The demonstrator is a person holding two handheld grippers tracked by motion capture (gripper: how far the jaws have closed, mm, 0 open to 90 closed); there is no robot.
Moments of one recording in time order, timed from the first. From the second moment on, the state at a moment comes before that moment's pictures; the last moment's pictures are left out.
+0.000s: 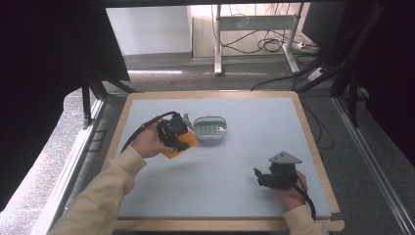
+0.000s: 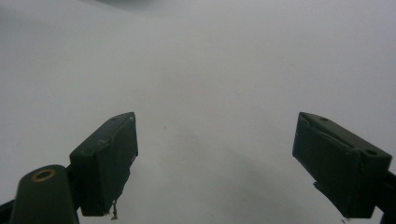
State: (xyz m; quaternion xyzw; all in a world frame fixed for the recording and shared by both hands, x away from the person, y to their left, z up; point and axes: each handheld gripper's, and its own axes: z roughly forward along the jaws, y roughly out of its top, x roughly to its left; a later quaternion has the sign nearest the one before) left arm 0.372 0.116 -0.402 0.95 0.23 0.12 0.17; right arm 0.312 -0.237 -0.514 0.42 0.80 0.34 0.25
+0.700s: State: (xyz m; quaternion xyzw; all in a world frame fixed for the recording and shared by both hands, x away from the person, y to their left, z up) left arm 0.386 0.107 -0.395 0.95 0.23 0.12 0.17; right arm 0.312 -0.237 -0.514 0.42 0.80 0.34 0.25
